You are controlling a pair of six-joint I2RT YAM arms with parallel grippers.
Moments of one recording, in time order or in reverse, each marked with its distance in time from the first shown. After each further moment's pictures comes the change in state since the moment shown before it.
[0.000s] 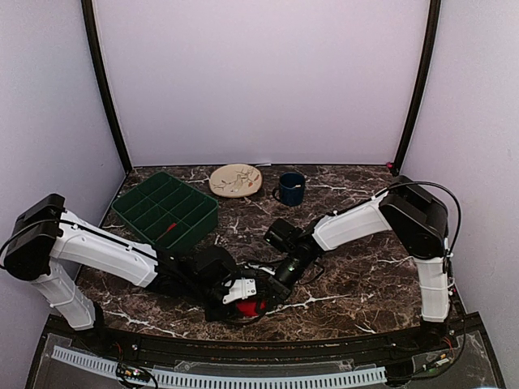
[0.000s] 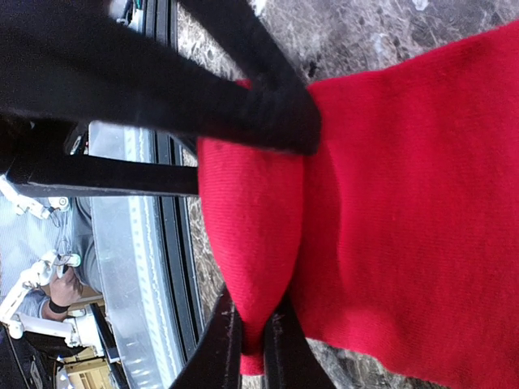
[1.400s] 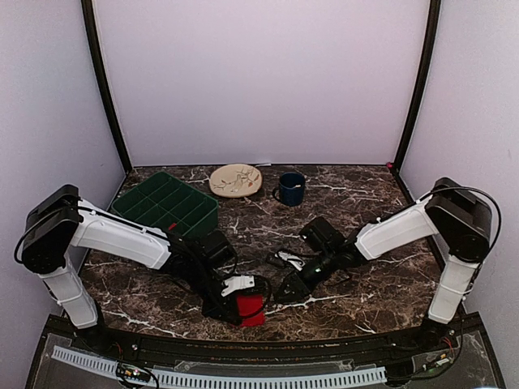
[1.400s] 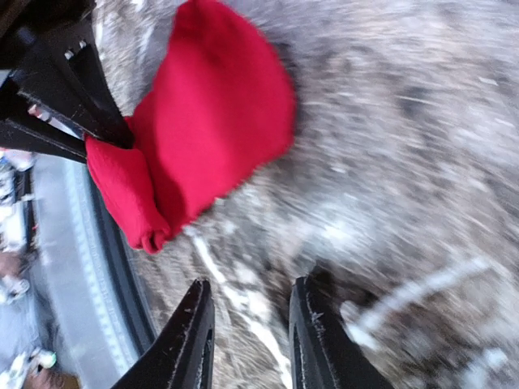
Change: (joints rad) left arm 0.146 0.099 0.105 -0.194 0.481 -0.014; right arm -0.067 -0.288 -0.397 0.388 0.265 0.255
